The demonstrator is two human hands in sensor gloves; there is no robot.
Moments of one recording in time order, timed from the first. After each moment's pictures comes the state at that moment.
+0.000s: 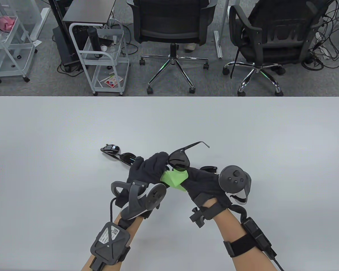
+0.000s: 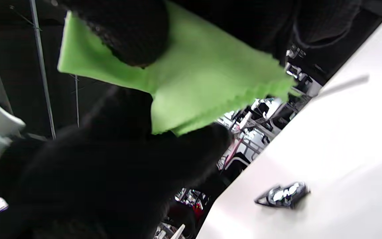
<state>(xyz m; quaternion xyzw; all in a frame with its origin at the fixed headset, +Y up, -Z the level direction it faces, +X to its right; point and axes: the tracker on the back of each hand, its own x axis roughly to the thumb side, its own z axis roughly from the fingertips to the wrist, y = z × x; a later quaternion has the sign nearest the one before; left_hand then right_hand) -0.119 -0.641 -0.271 0.21 -0.13 0.03 0.97 0.108 -0.660 -0.288 0.21 -0.07 0.81 0.54</state>
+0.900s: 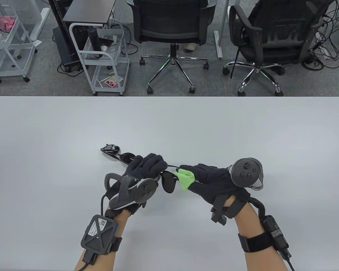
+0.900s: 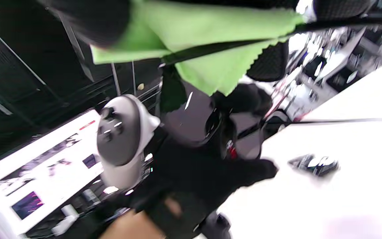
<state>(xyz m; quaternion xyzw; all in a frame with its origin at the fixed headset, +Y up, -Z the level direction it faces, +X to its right) -0.135 -0.656 -0.287 0.14 -0.22 0.01 0.97 0.123 -0.636 -0.291 0.39 0.04 0.77 0.51</state>
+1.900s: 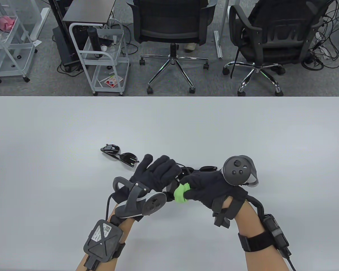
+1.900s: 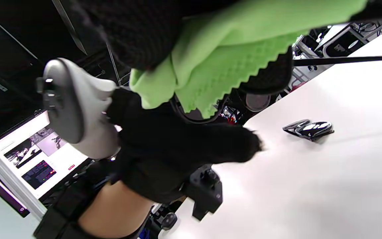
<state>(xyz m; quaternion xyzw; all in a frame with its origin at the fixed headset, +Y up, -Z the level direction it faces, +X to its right) -0.103 -0.632 -0.254 0.19 -0.31 0.04 0.93 0.110 -0.635 -0.291 0.40 0.07 0.79 0.46</state>
